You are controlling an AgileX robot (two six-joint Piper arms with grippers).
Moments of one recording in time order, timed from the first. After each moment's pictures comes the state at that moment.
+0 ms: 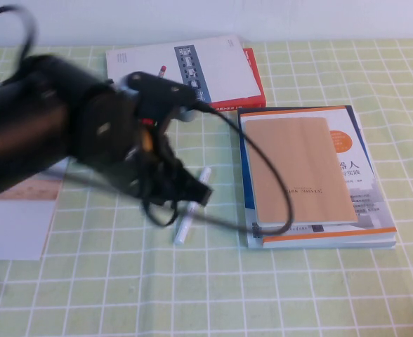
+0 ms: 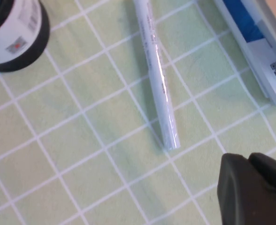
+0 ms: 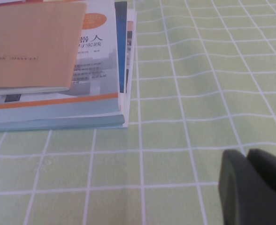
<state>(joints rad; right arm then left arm) -0.02 -0.01 0.02 0.16 0.42 -0.07 -0.69 1.56 -1.26 0.06 0.89 -0.10</state>
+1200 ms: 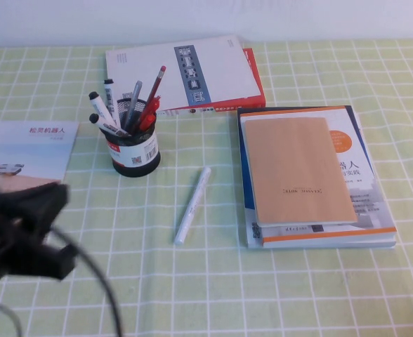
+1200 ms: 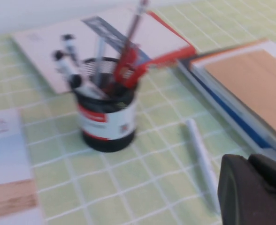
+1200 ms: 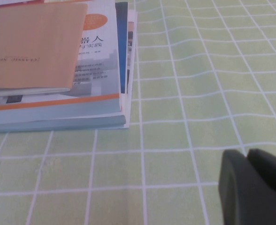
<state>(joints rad) -0.02 -0.01 0.02 0.16 0.42 -0.07 -0.53 0.77 -0.51 0.18 0.21 -0.19</state>
